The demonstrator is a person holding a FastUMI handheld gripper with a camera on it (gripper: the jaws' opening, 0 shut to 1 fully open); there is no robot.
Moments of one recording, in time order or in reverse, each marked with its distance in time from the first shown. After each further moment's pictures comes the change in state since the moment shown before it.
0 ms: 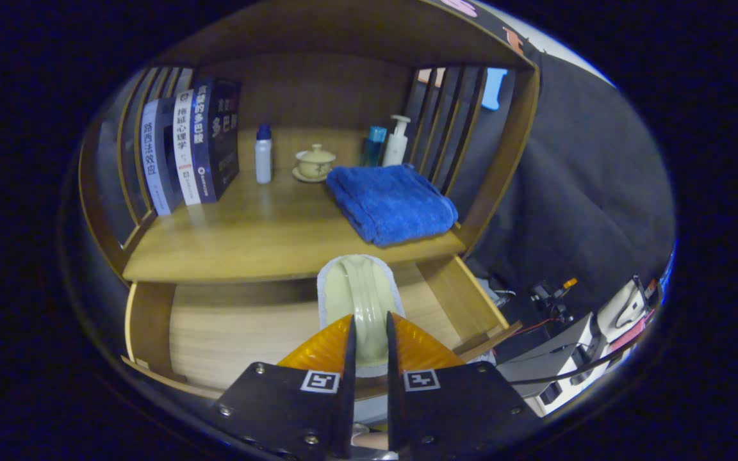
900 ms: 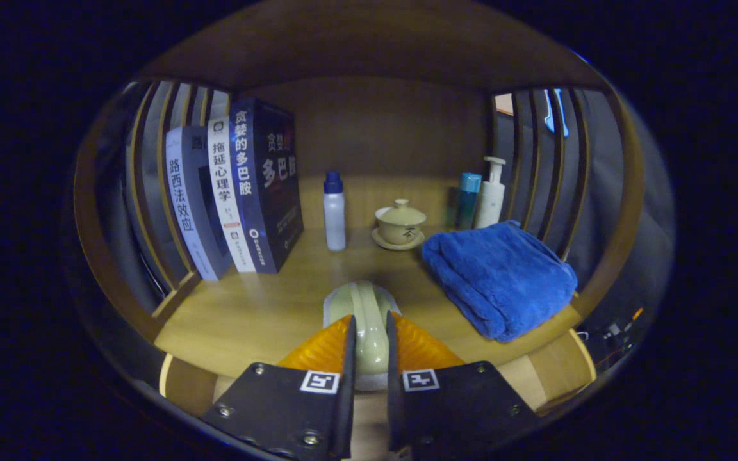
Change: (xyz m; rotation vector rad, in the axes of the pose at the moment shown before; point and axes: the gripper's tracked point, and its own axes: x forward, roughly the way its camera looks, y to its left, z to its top) arm 0.090 0.128 0.080 0.073 -0.233 0.338
